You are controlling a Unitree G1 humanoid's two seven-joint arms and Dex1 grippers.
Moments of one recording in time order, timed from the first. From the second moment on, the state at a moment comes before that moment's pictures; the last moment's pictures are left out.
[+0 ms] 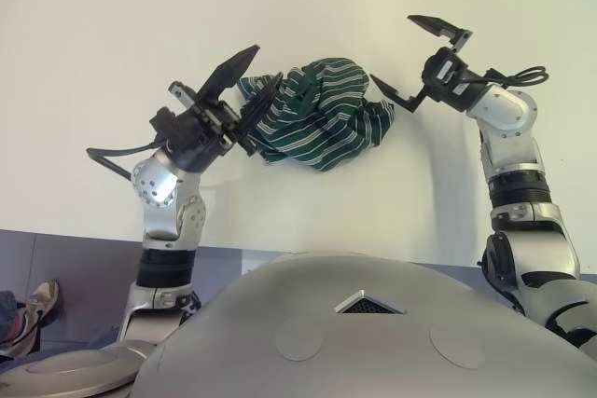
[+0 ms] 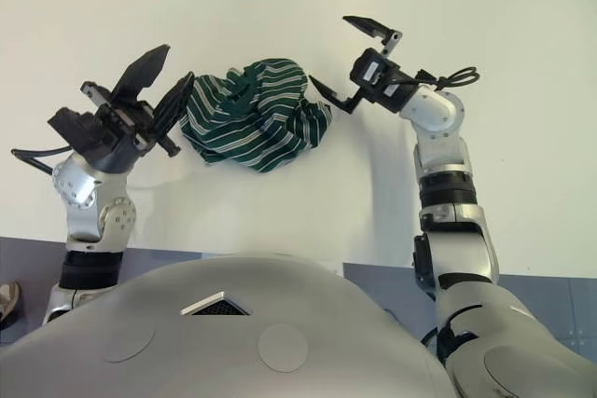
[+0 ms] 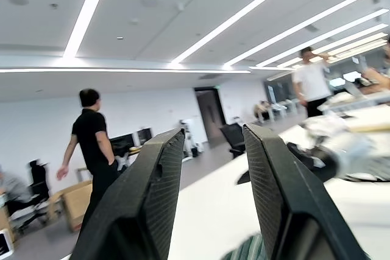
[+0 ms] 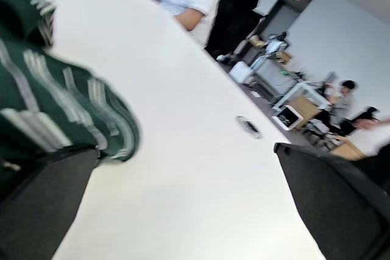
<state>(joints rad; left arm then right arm) 0.26 0.32 -0.09 -0.23 -0.45 -0.59 -0.88 -0.28 -0.41 0.11 0.53 -0.11 -0.55 0.77</state>
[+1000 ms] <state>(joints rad) 0.06 0.52 -0.23 0.35 0.27 -0.83 -0.45 -0.23 -0.37 0.21 0.20 0.30 -0.47 0.98</state>
